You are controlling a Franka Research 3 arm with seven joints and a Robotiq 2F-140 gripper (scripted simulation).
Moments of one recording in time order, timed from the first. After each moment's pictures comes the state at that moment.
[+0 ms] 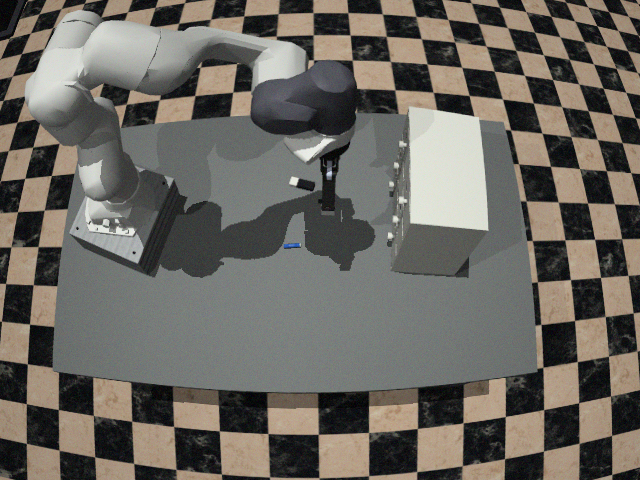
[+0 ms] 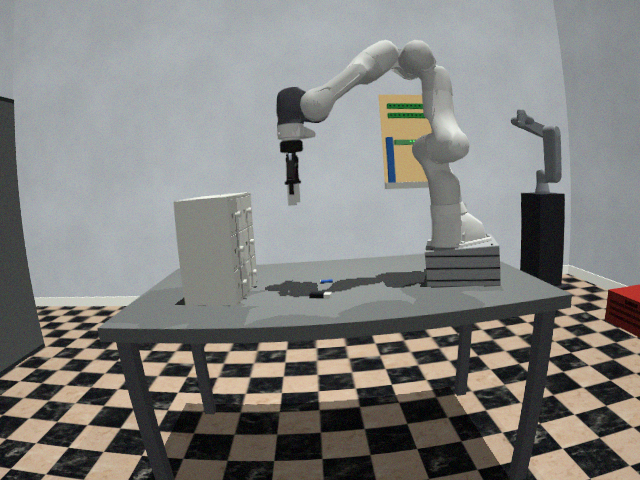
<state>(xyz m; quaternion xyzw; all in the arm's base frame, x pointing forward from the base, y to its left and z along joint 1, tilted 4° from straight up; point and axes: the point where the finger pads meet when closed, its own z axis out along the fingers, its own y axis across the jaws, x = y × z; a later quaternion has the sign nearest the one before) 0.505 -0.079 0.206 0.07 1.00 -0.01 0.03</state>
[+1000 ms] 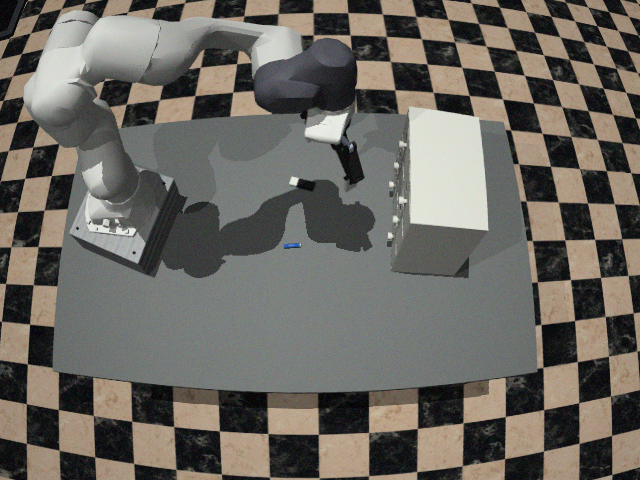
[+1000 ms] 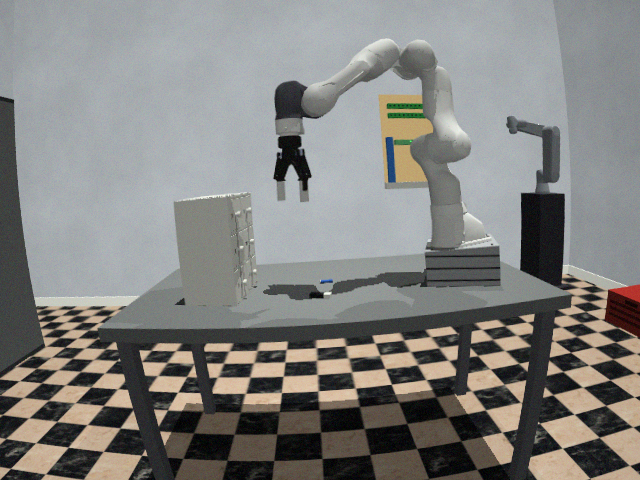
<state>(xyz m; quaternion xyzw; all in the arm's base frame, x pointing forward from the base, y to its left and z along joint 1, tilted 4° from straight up) 0.513 -0.038 0.217 -0.23 0.97 -0.03 0.03</state>
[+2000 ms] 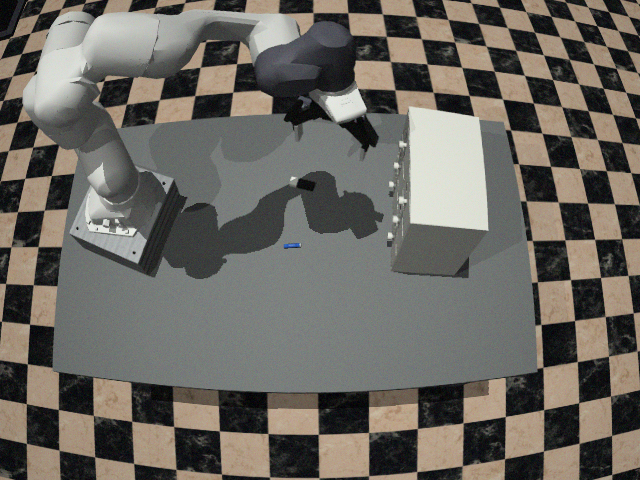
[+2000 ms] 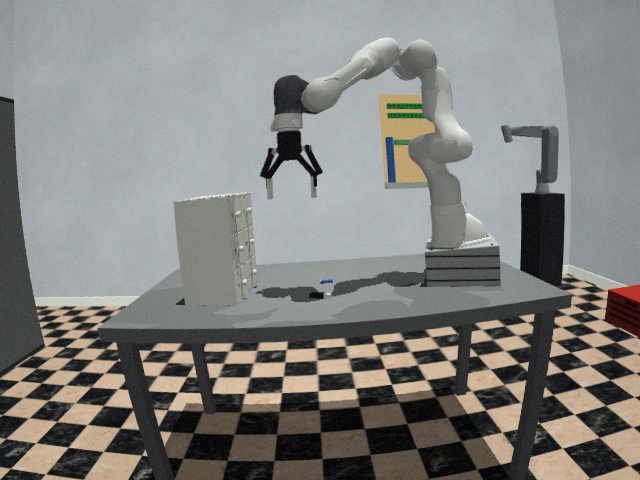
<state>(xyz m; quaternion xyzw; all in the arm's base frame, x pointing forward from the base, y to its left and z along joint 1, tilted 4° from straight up) 0.516 -0.002 0.227 -0.53 0.85 -0.04 0.02</state>
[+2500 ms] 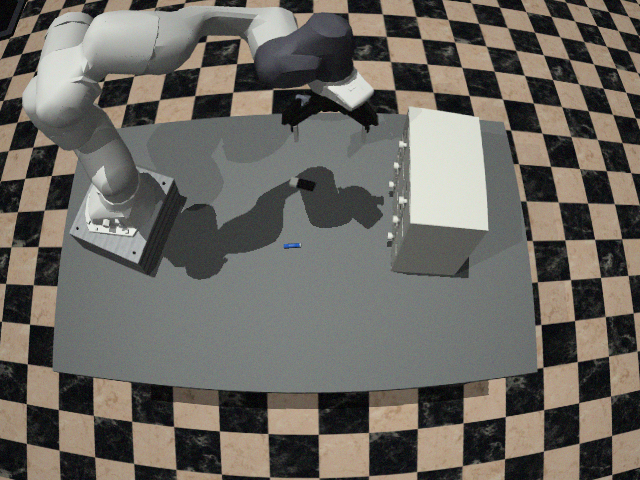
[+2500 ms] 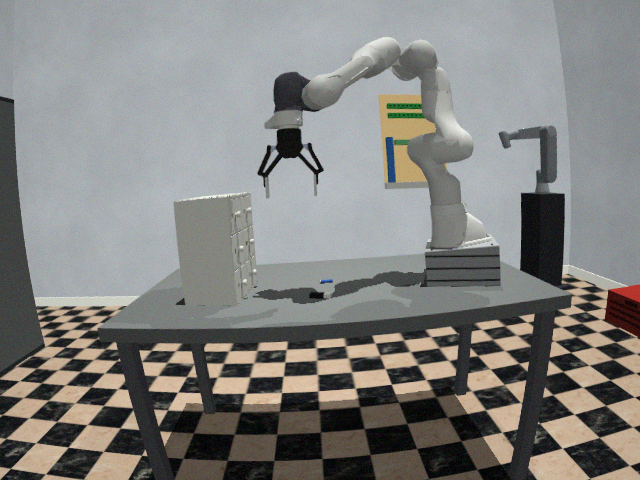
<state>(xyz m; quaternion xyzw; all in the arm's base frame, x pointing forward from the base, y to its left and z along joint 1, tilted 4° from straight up) 0.516 0.018 0.232 -0.66 0.75 -0.04 0.02</state>
